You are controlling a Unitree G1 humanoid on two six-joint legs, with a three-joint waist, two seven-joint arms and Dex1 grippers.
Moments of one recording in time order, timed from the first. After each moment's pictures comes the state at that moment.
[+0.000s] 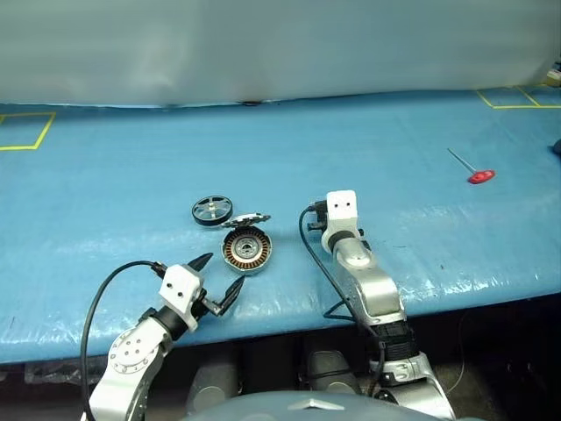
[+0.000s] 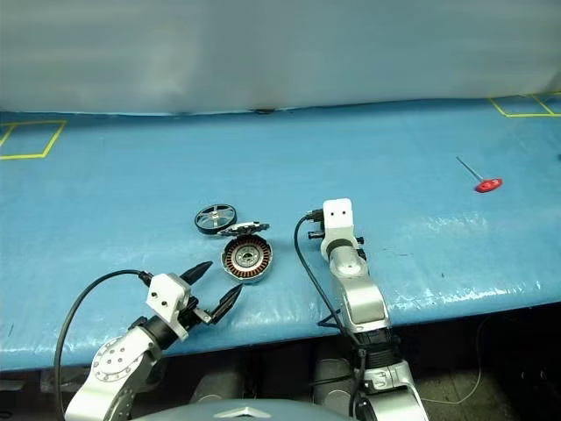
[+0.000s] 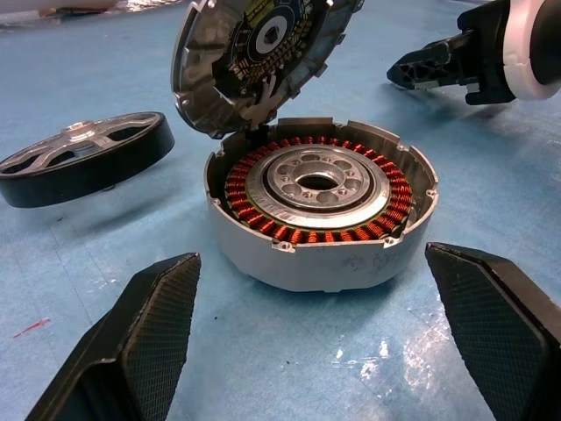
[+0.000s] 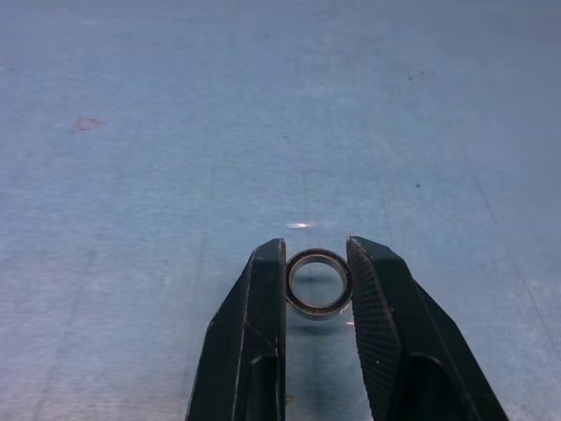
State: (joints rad) left arm 0.39 0.35 -0.08 -0.42 -0.20 0.12 -0.48; right arm -0.24 -0.04 0.13 -0.09 -0.01 0.58 -0.05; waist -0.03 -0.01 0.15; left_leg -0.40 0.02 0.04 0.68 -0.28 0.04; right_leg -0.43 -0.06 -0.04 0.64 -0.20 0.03
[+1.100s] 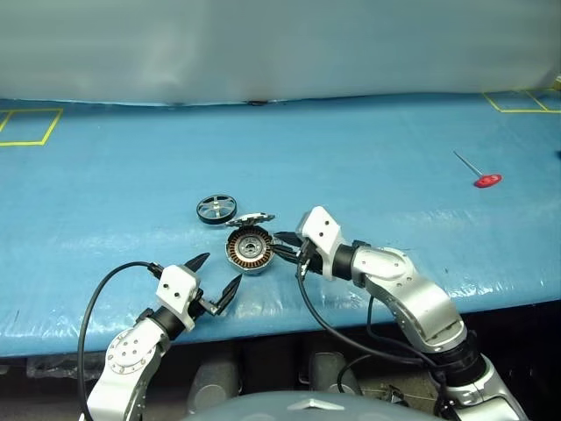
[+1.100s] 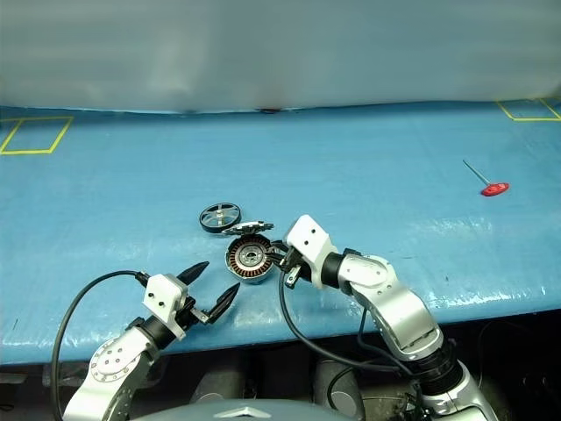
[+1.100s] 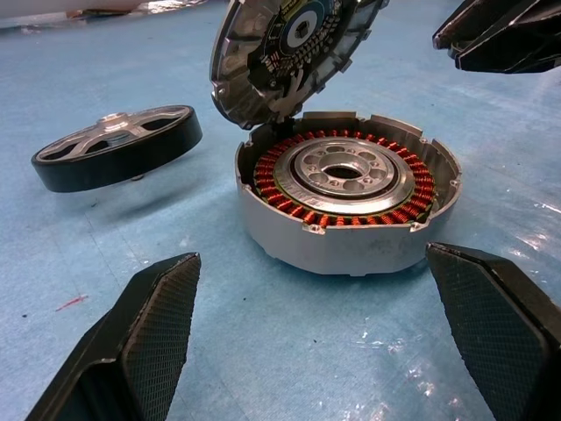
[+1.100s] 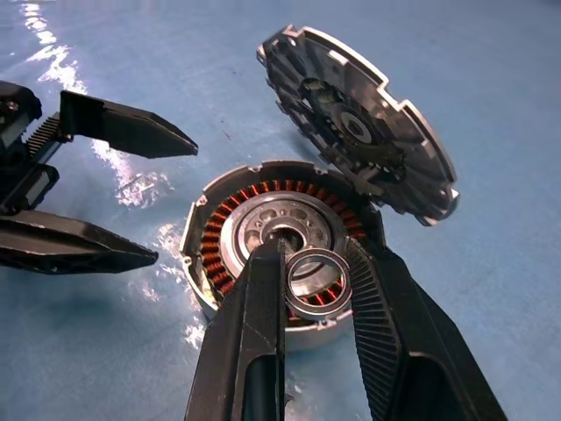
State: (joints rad) left arm 0.40 0.36 -0.07 -0.39 -0.20 0.09 -0.48; right arm -0.21 -0.39 0.34 -0.47 0.23 0.67 0.61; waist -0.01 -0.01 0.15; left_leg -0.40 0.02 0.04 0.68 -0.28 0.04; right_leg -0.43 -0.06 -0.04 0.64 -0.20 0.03
